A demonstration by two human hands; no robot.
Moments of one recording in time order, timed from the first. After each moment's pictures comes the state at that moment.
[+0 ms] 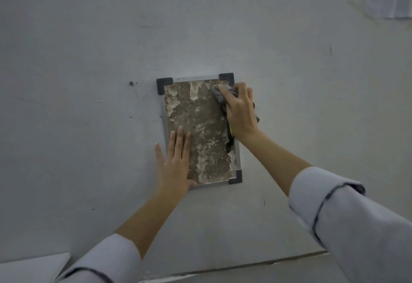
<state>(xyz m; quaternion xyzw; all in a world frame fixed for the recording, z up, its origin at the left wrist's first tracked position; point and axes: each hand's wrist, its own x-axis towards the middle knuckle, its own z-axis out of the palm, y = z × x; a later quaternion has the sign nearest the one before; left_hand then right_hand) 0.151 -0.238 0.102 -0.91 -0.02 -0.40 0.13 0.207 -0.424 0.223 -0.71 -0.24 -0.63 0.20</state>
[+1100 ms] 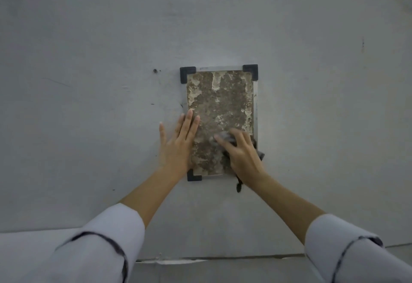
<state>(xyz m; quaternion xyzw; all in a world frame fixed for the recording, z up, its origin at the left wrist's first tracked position) 0.150 -0.197 0.119 -0.89 -0.03 -0.43 0.14 0.186 -0.401 0.105 -0.74 -0.36 -0.55 0.11</state>
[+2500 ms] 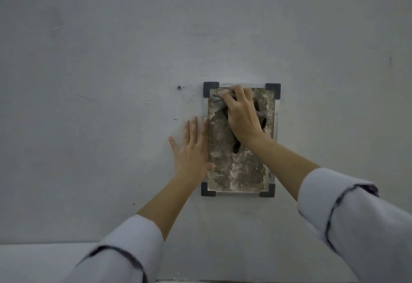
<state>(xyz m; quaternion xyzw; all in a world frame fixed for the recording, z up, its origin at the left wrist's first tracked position) 0.135 -0.190 0.151 -0.92 -0.03 -0.39 0.00 0.191 -0.328 0.241 -0.70 -0.33 -0.62 0.15</state>
